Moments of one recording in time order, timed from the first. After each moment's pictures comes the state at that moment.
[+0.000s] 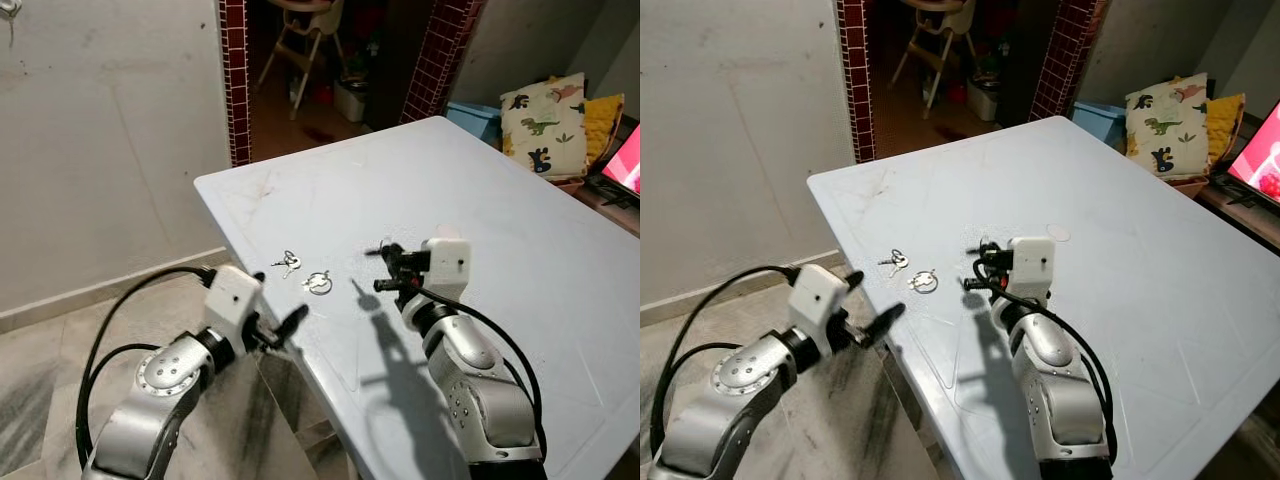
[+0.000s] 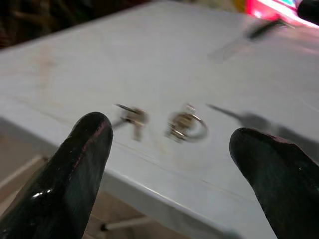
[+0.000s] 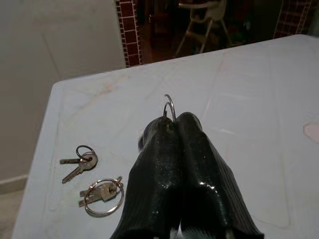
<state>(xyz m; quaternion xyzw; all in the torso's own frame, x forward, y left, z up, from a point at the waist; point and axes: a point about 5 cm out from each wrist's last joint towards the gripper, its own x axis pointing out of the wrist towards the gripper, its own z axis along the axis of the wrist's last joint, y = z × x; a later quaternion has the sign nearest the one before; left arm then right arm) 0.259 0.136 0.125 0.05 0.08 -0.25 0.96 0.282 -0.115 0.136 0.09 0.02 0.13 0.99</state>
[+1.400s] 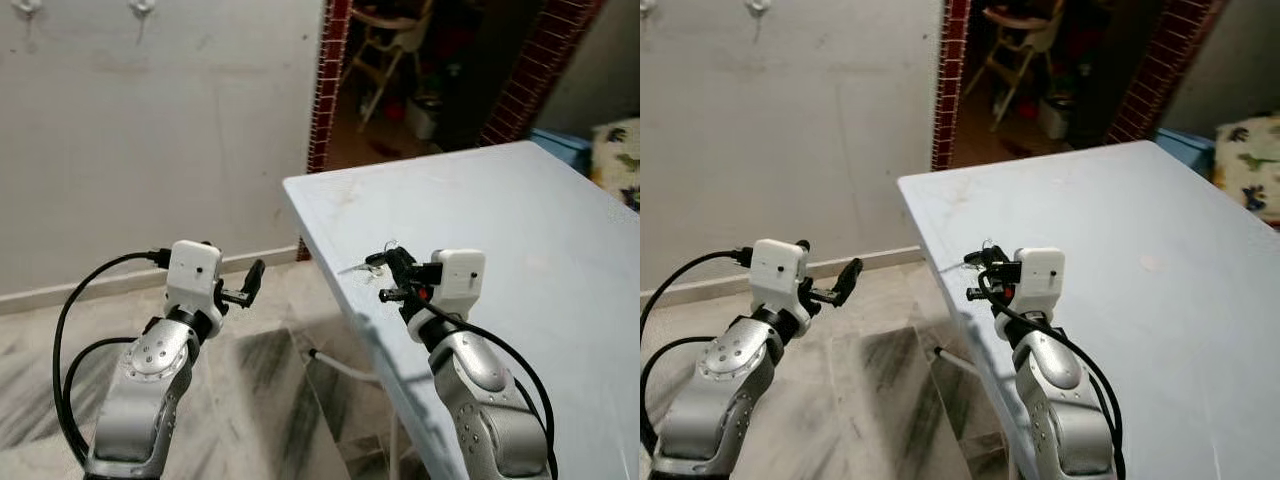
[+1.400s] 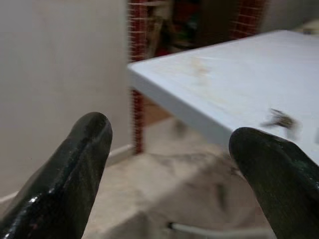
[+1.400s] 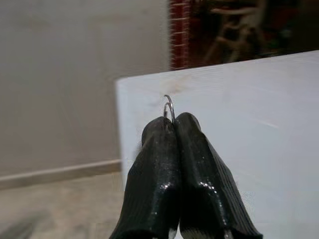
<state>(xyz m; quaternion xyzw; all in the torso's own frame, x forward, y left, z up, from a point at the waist) 0.271 0.138 0.129 0.02 0.06 -0.15 0.99 0.267 -0.126 0.132 0.09 0.02 0.11 0.99</state>
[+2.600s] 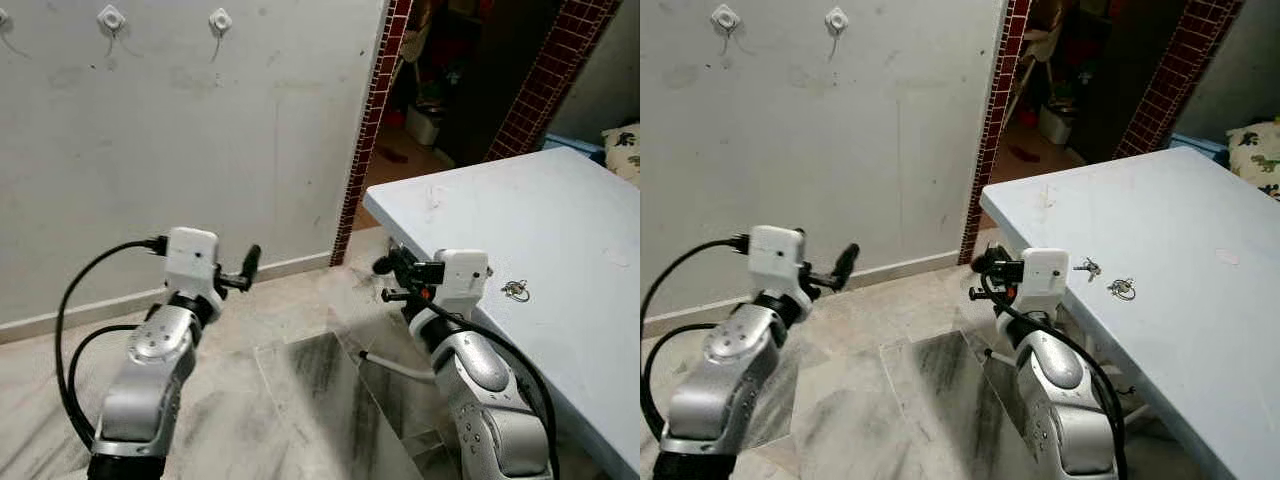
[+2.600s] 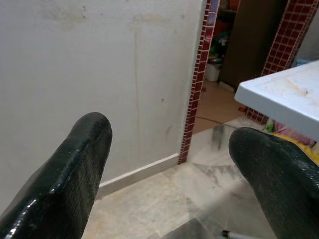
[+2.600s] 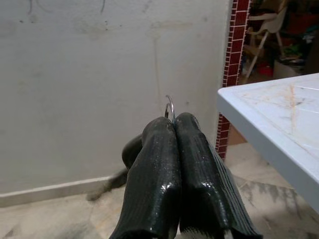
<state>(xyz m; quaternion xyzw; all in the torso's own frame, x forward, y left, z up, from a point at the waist) 0.288 0.153 0.144 0.00 0.03 -0.10 0.99 0.270 -0.114 0.138 0.09 0.01 0.13 0.99</state>
